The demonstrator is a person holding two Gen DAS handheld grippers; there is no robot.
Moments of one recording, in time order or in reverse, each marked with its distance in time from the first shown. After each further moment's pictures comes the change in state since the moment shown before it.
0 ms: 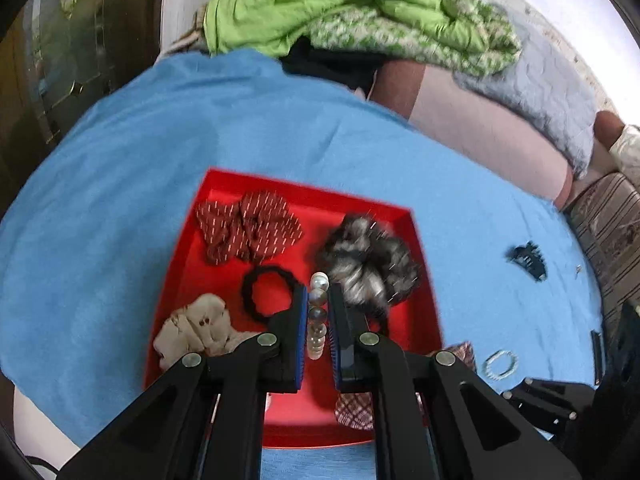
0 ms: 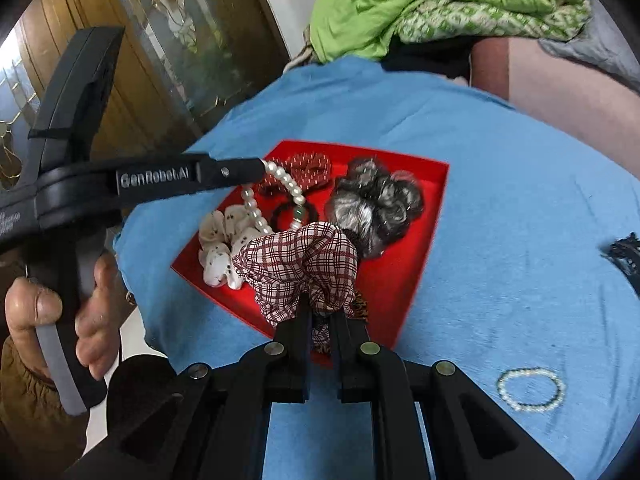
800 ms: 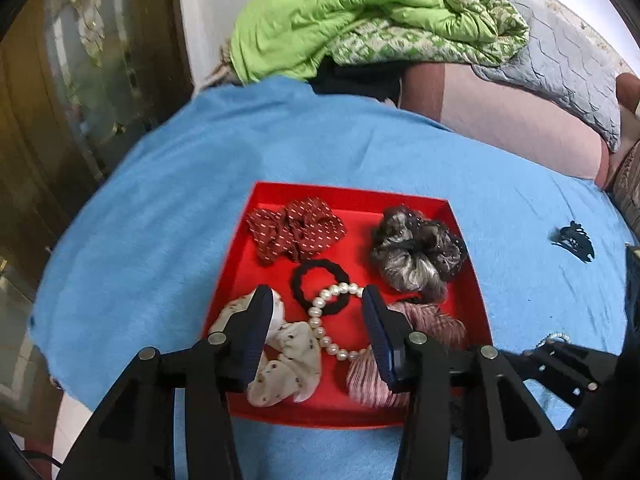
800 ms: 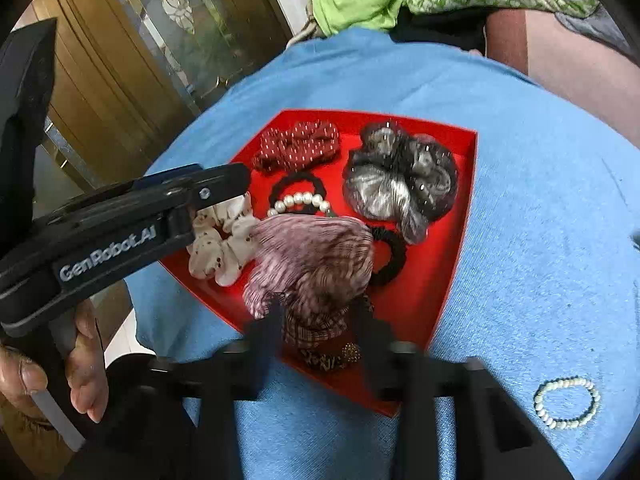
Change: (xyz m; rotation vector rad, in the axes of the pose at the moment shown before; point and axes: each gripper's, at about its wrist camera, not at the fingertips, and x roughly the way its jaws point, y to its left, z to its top) left arm -0.029 -0.014 -0.024 0.095 -0.112 0.228; right arm 0.025 -0.002 -0.001 0.003 0.022 0.028
